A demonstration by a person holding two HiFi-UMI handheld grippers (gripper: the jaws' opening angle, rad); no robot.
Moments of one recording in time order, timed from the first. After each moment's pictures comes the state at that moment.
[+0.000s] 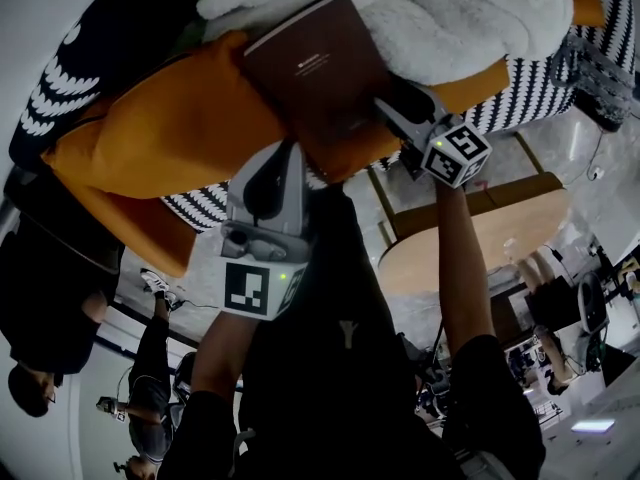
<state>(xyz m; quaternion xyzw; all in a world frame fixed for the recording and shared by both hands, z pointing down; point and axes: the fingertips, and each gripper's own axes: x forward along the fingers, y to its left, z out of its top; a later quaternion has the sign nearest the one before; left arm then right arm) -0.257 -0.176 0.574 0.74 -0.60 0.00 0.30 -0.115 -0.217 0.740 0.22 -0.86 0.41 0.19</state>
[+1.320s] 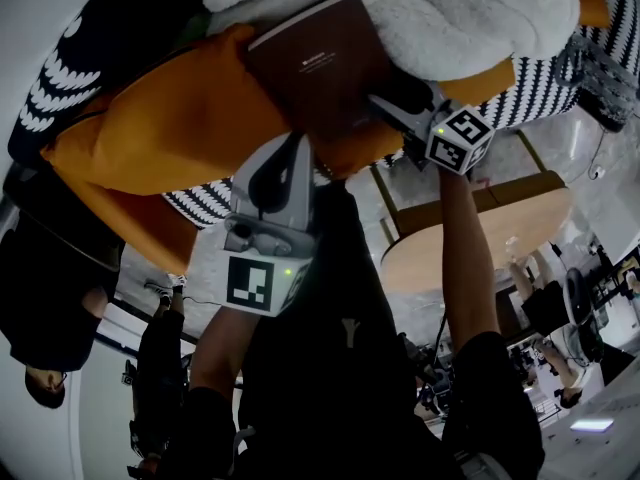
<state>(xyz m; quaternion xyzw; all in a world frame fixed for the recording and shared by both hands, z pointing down) -0.255 -0.184 0.580 0.74 -0.59 -0.01 0.31 -0.133 -0.215 0.750 0.16 -0.87 0.42 0.20</state>
